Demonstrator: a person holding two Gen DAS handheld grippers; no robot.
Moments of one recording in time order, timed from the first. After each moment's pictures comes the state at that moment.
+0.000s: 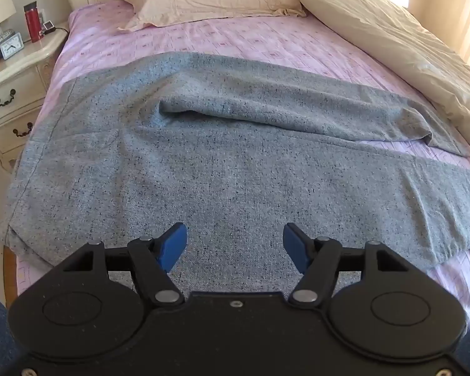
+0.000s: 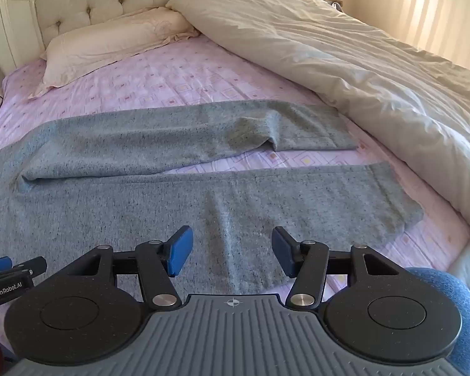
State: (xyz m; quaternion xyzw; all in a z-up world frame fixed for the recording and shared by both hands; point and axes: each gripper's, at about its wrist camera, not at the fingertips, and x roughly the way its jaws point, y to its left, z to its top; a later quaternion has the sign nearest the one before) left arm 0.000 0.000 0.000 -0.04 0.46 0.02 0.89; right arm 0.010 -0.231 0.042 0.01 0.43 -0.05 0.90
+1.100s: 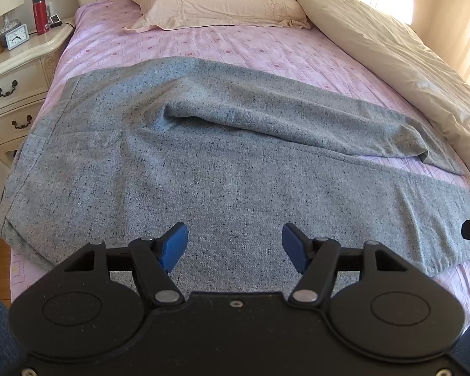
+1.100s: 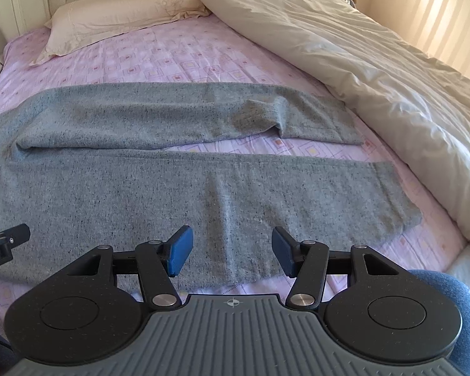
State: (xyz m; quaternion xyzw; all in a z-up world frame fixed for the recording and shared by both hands) left arm -0.004 0.009 0.005 -0.08 0.44 0.02 0.89; right arm 0.017 -0.220 0.032 -0.04 0.46 -0.05 0.88
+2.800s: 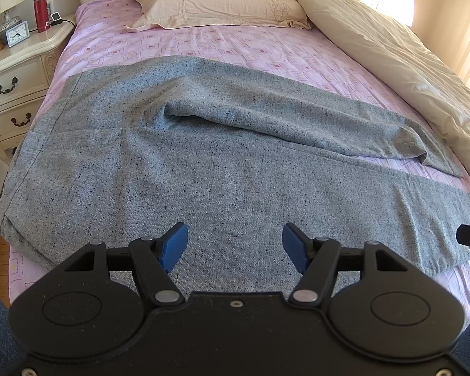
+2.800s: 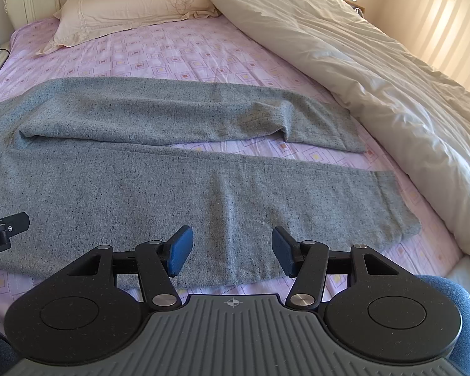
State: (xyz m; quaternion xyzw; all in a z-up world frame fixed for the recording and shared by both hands) left arm -0.005 0.012 0.004 -0.09 0.44 0.02 0.89; right arm 0.015 -0.212 0.030 -0.06 0.46 -0.04 0.88
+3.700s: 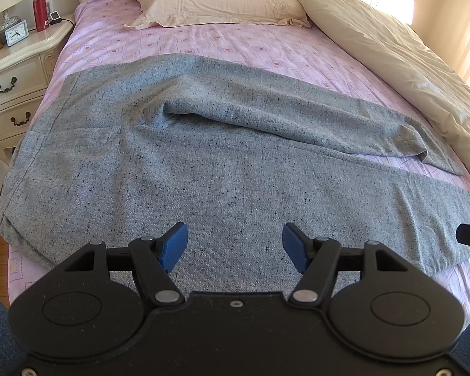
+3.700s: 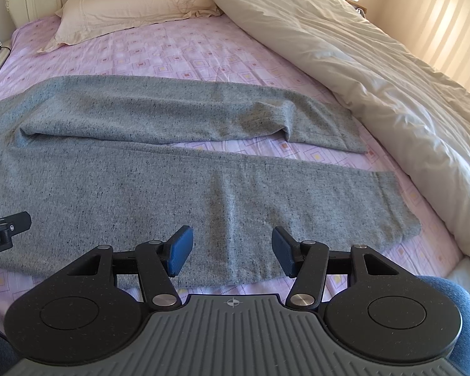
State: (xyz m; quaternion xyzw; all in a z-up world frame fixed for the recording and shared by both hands) left arm -0.005 0.010 0.001 -0.08 0.45 0.02 0.89; right arm 0.016 -0.210 0.030 -0.06 0.46 -0.04 0.88
